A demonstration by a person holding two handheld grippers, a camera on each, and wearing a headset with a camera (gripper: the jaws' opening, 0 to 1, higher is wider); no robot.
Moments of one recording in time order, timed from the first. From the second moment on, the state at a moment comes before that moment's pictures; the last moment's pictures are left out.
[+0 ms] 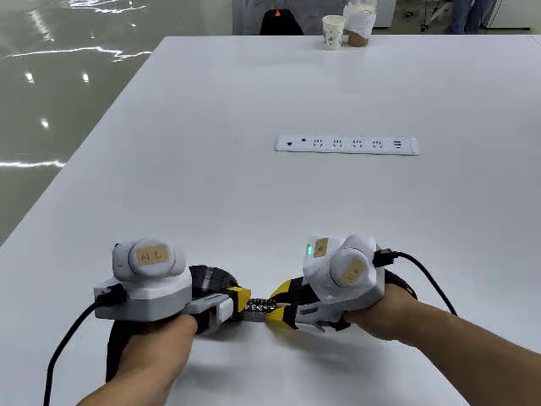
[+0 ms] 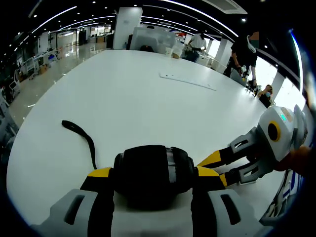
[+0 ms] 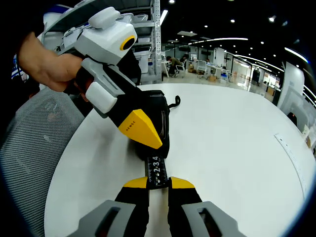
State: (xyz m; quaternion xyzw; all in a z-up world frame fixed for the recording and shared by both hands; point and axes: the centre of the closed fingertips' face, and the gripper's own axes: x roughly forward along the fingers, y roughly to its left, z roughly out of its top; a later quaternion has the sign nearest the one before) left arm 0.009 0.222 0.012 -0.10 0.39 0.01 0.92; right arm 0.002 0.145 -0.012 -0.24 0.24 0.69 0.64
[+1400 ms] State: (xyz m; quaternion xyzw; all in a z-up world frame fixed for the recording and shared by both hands) left arm 0.009 0.223 0.013 -0.10 0.39 0.01 0.92; right arm -0.001 0.170 -0.013 -0.24 0.23 0.70 0.63
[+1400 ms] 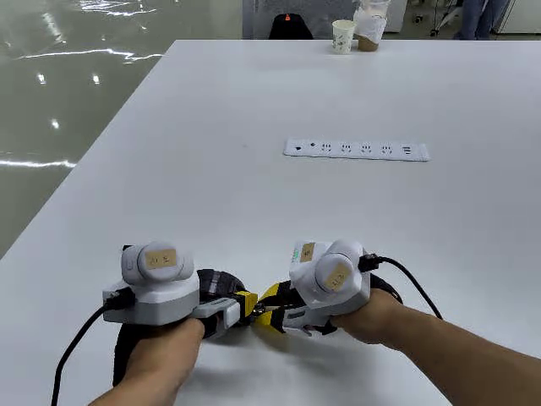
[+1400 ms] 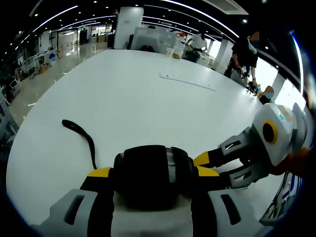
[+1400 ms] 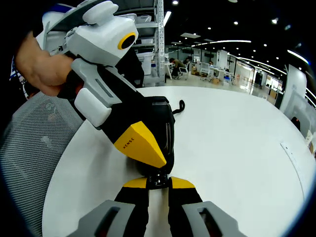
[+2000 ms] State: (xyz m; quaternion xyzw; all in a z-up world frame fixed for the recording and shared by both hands) left arm 0.009 0.223 0.013 -0.10 0.38 0.01 0.92; right arm -0.001 0.172 -0.012 -0.25 0.23 0.70 0.63
